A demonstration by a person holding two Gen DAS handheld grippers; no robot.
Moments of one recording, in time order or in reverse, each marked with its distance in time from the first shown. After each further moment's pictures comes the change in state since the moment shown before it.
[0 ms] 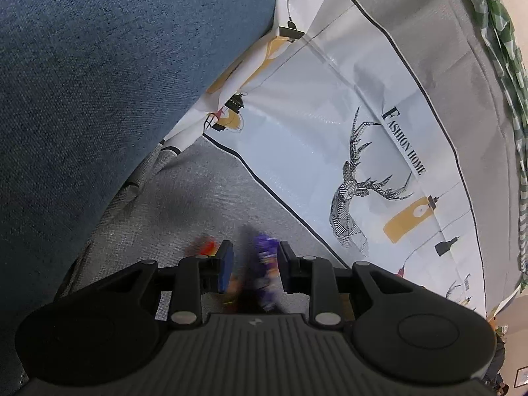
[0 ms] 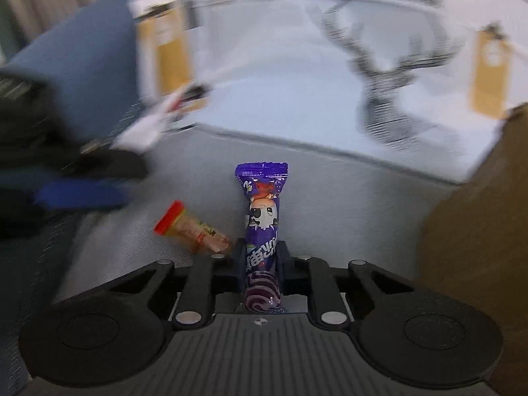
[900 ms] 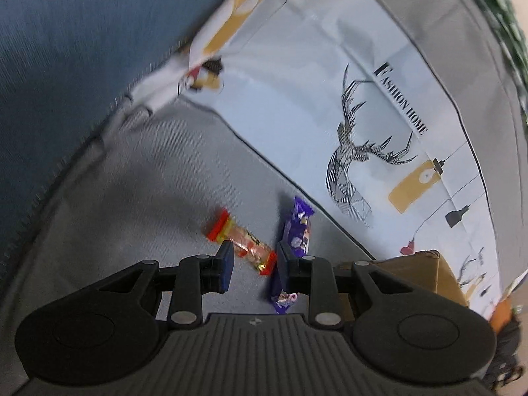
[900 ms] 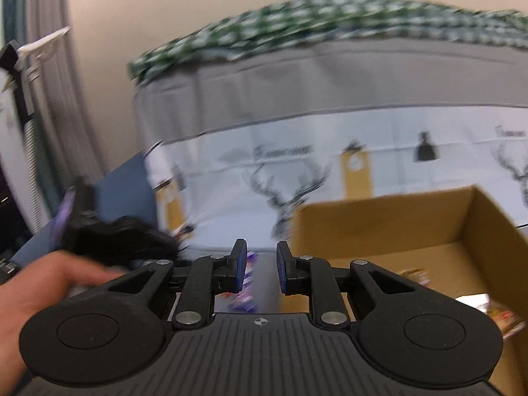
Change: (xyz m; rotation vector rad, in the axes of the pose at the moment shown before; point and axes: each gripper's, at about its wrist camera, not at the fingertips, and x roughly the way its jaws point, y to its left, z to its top) left arm 0.029 -0.019 -0.032 0.046 0.050 0.019; right arm -0.234 -0.058 -0.087 0.114 -0.503 -0.054
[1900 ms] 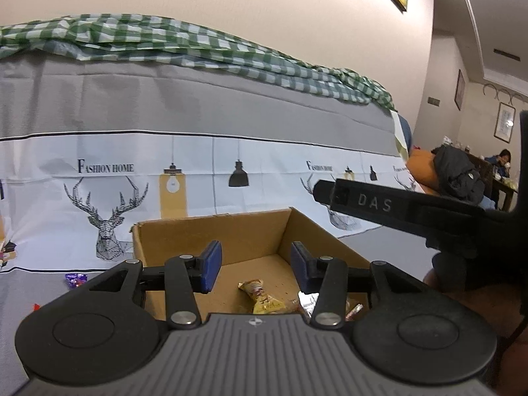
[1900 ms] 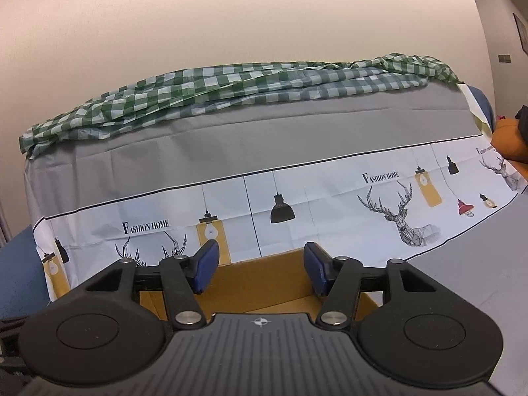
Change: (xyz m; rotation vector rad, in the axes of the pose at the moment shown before) left arm -0.099 -0.163 -0.216 0.888 -0.419 -0.366; right arm -0.070 -0.097 0.012 0.096 -0.262 -0.425
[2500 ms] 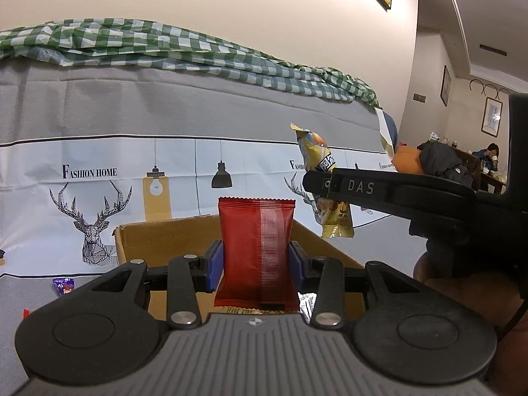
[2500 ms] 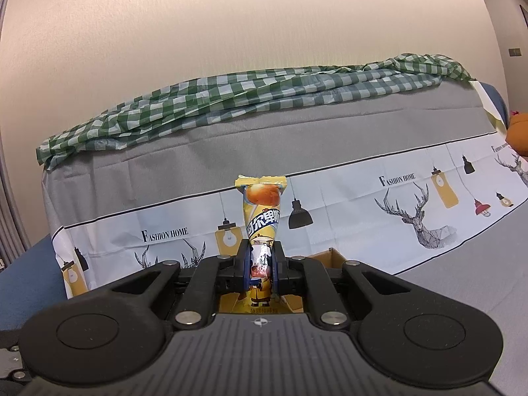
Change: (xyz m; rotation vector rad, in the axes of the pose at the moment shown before) left arm -0.001 -0.012 0.000 0.033 0.005 -0.060; right arm -0.006 -0.007 0.004 0.025 -0.024 0.077
